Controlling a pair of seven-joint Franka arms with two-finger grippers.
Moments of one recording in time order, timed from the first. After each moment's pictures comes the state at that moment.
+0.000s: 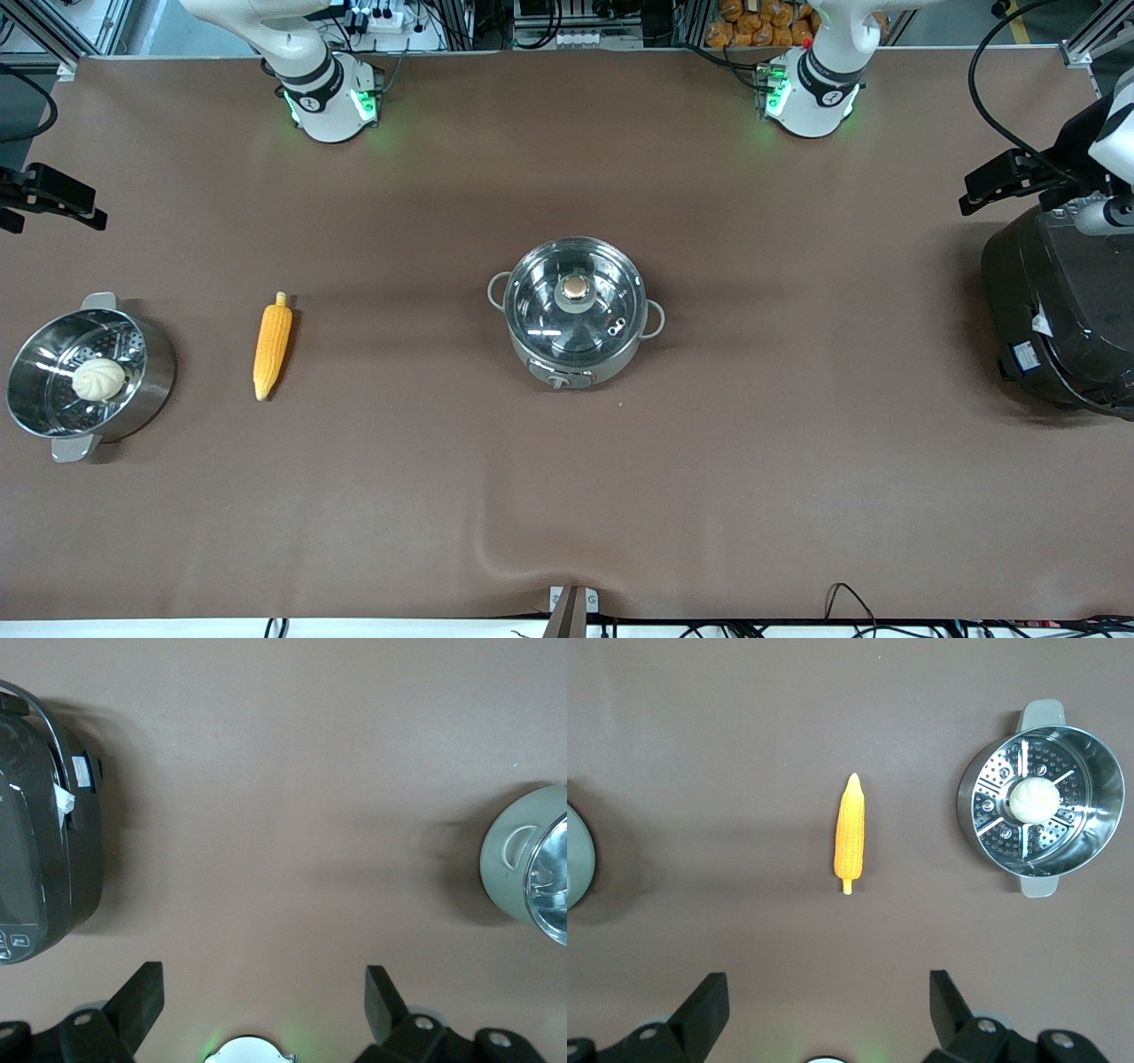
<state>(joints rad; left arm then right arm) 0.04 -0.01 -0.10 -1.51 -0.03 1.43 -0.12 0.11 0.06 -0.20 -1.41 0.01 1.40 -0.11</state>
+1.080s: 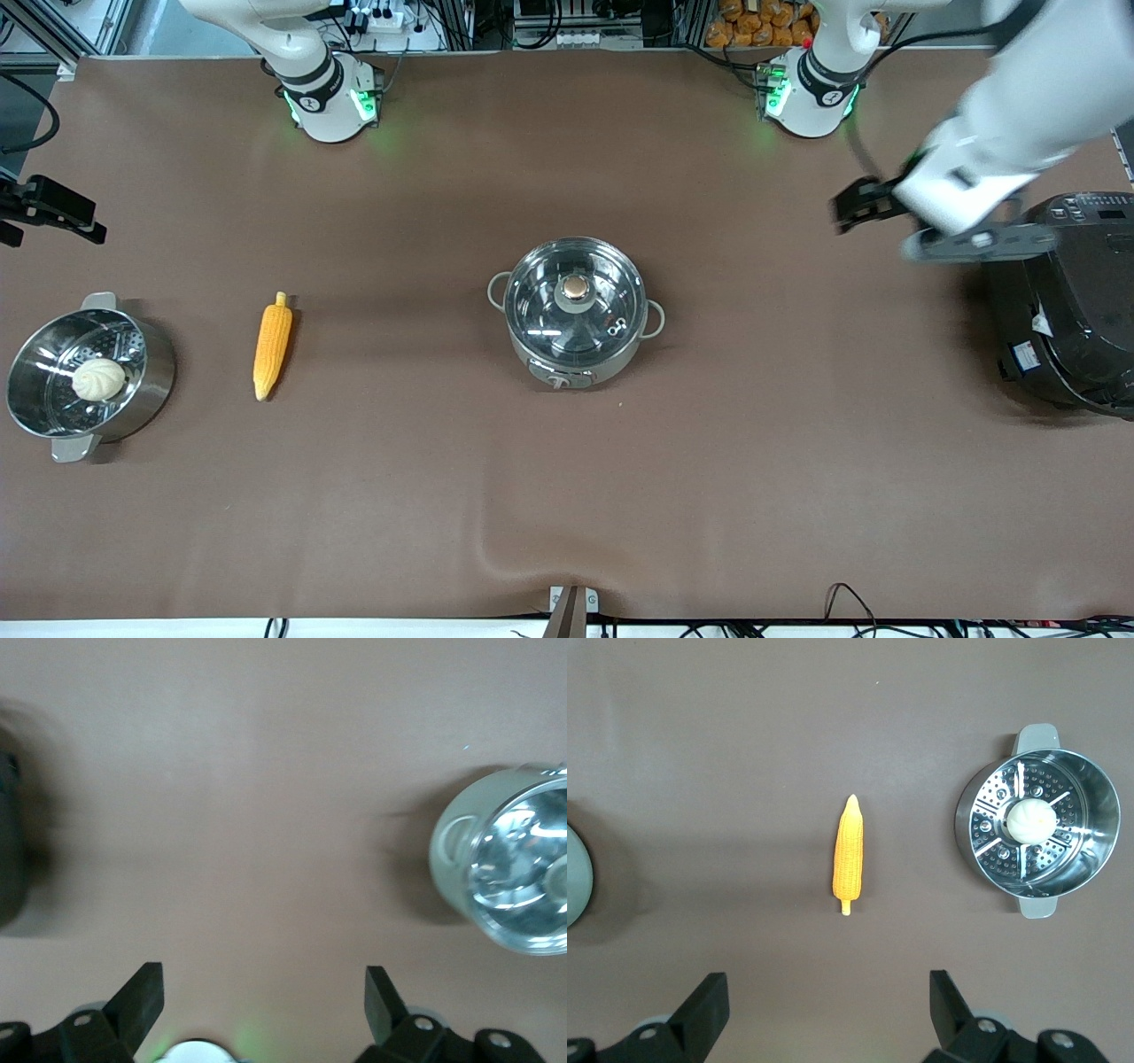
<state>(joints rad) -0.13 0.11 -0.23 -1.50 -0.01 1.50 -0.43 0.12 0.06 -0.20 -1.43 0.01 1.46 -0.11</state>
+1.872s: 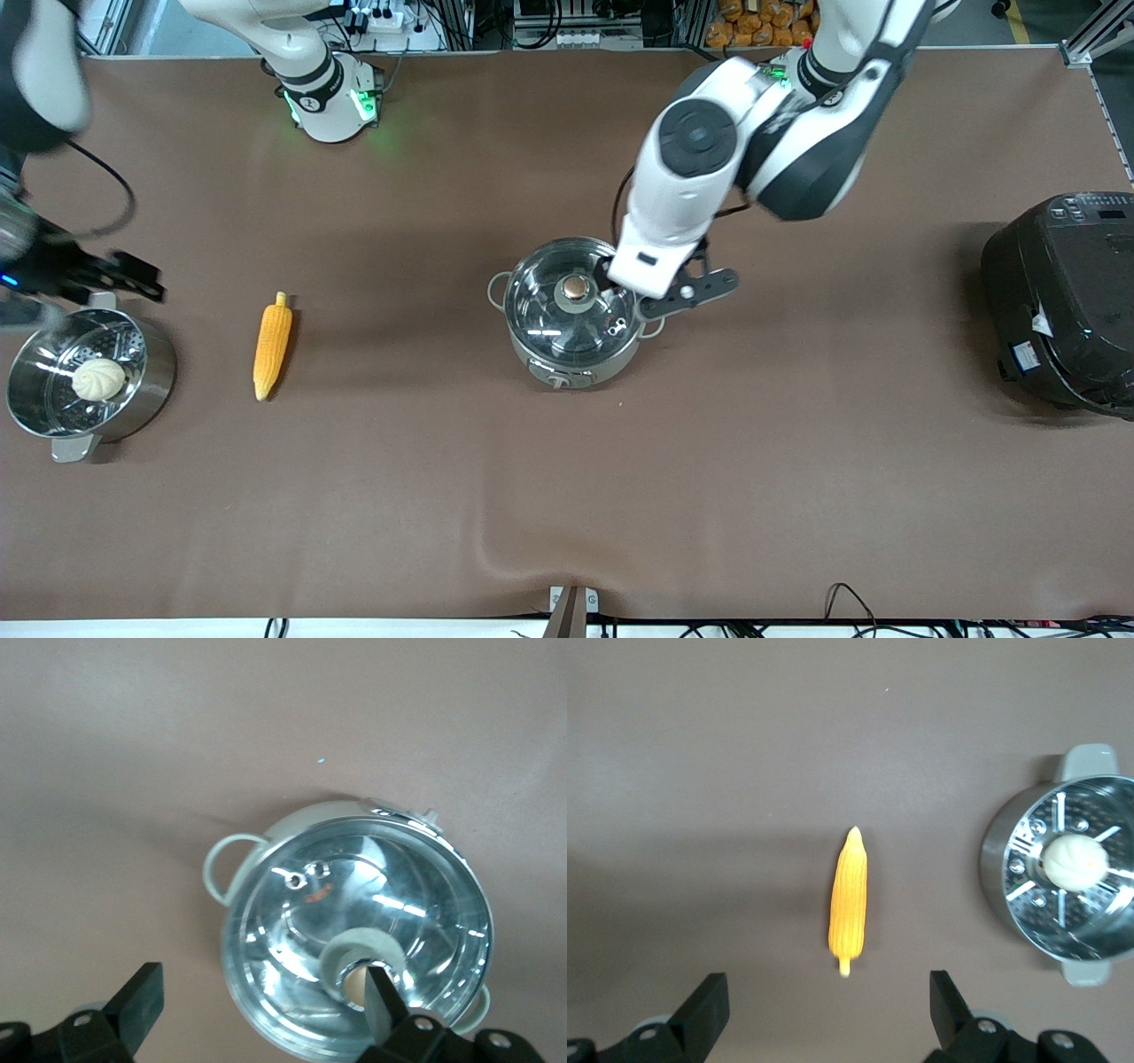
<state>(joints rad) -0.51 0.48 -0.23 -1.38 0.05 1.83 -1.09 0.13 0.11 -0.20 -1.77 0.01 1.88 -0.11</state>
